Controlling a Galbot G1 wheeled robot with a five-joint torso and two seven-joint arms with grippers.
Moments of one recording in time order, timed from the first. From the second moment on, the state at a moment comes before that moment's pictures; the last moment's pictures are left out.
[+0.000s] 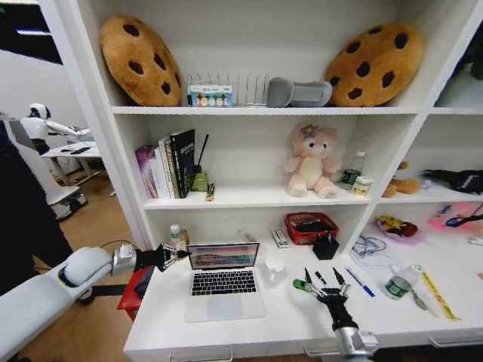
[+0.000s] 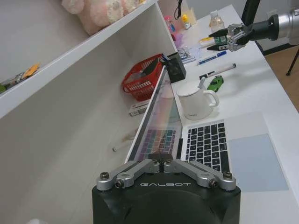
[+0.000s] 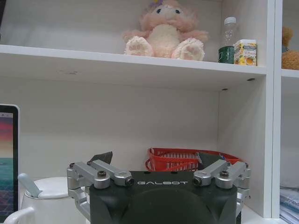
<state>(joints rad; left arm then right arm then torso) 0.96 -0.36 -0.18 -1.86 -0.53 -0.06 0.74 -1.70 1.32 0.68 1.93 0.24 0.35 0.00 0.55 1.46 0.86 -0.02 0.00</state>
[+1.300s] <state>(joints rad) 0.64 -0.39 0.10 -1.80 -0.50 -0.04 0.85 -1.72 1.33 0.76 1.89 0.29 0.38 -0.02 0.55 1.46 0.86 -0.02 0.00</state>
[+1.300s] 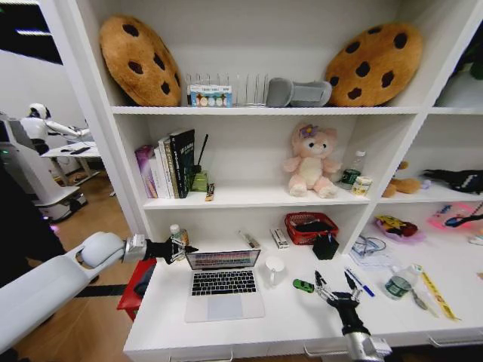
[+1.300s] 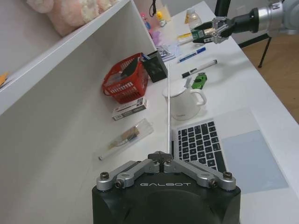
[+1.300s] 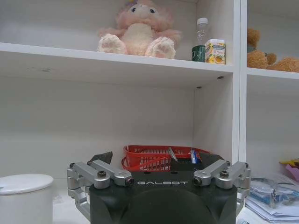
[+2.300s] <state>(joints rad) 0.89 -0.32 -0.10 -1.96 -0.59 -0.01 0.78 -1.73 1.34 0.78 1.90 0.30 0.38 -0.02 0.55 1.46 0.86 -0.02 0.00</state>
